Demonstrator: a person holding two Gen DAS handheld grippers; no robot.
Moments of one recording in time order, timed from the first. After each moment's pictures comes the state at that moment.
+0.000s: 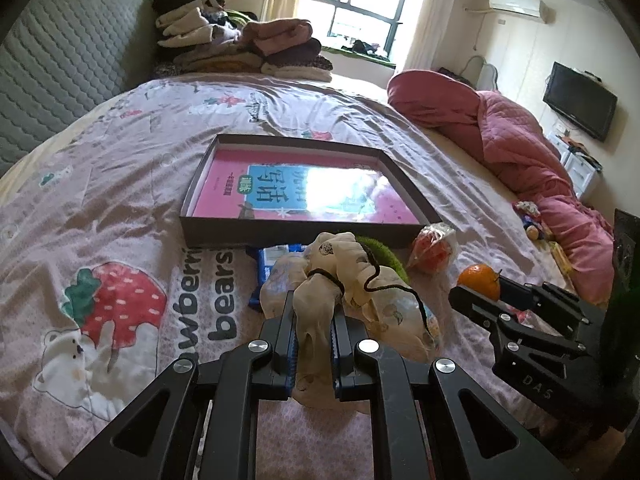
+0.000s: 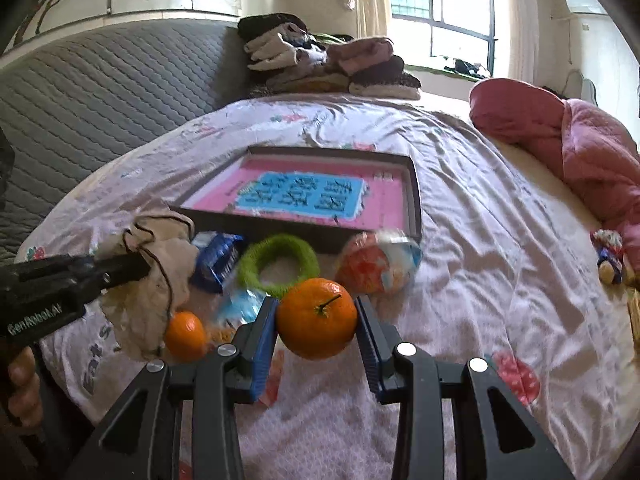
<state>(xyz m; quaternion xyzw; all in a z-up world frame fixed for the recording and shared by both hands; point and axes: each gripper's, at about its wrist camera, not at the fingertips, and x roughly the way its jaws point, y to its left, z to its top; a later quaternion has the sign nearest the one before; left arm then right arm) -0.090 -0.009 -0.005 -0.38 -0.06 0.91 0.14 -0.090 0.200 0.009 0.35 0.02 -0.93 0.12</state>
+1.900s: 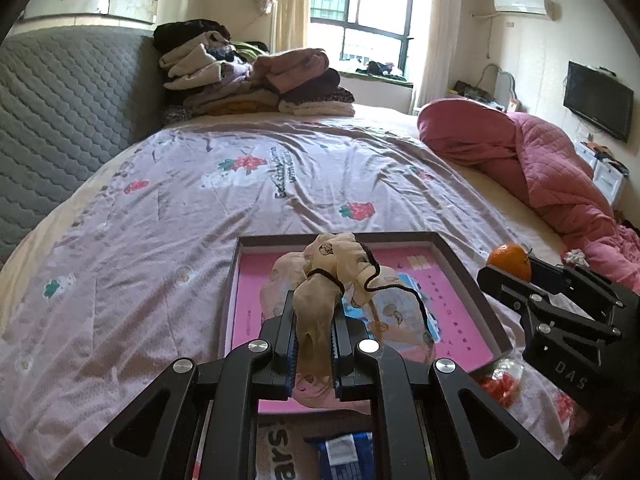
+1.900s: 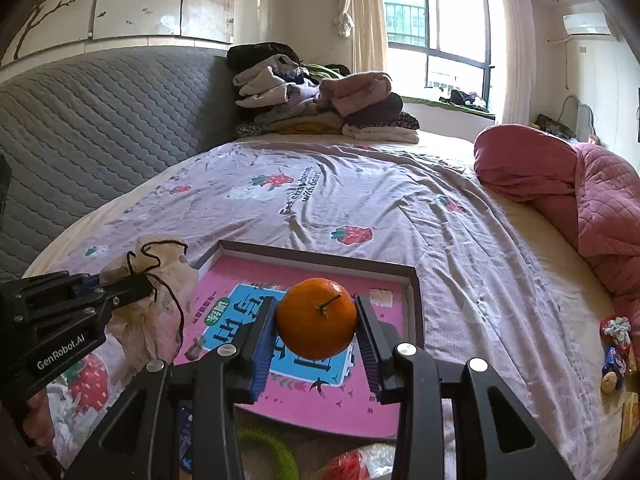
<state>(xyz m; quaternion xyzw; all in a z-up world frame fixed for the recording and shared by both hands) -0.238 -0.013 0.046 -0.33 -0.01 0.94 0.09 -0.229 0.182 0.063 0.31 0.03 -0.95 0.10</state>
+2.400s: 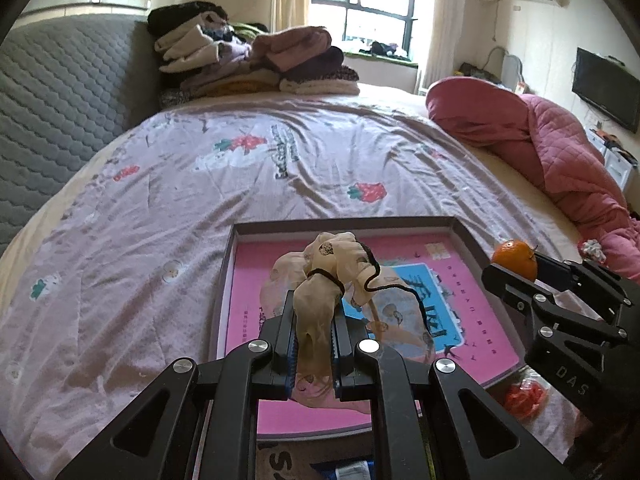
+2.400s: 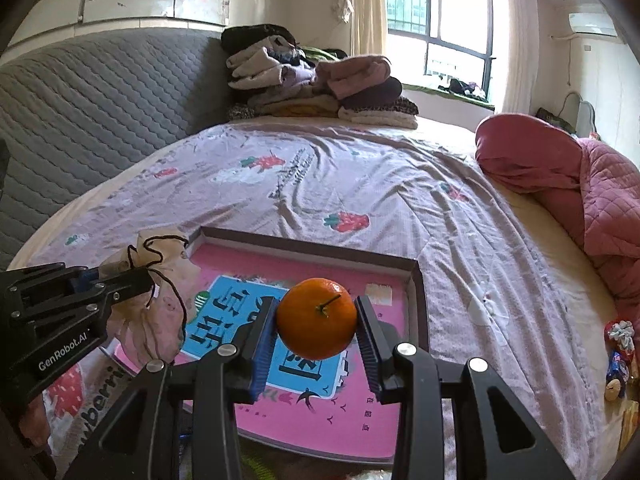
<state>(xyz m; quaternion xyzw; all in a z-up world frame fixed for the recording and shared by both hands) -0.279 -0.008 0.018 -0.37 0.00 0.93 0.08 -0.265 0.183 0.037 0.34 0.04 -0.94 0.09</state>
